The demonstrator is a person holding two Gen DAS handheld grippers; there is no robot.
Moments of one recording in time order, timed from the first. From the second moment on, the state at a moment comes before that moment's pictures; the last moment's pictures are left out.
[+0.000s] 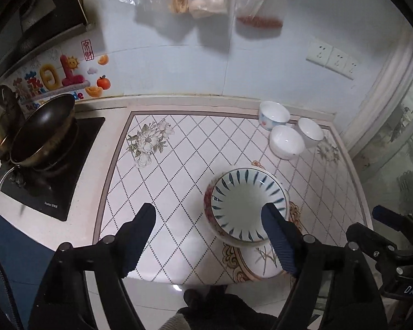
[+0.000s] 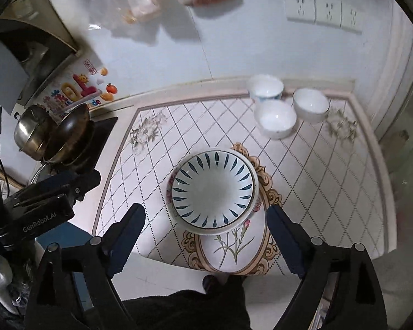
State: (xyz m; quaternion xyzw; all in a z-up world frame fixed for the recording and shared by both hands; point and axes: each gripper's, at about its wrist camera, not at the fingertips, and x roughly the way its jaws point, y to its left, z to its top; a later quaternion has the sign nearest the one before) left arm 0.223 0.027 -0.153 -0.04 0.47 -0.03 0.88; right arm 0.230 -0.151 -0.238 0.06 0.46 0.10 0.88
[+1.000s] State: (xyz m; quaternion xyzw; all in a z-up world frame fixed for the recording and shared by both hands) left arm 0.300 -0.057 -0.180 -0.03 0.47 -0.03 0.88; right arm 0.278 -0.256 -0.275 0.17 0.48 0.10 0.86
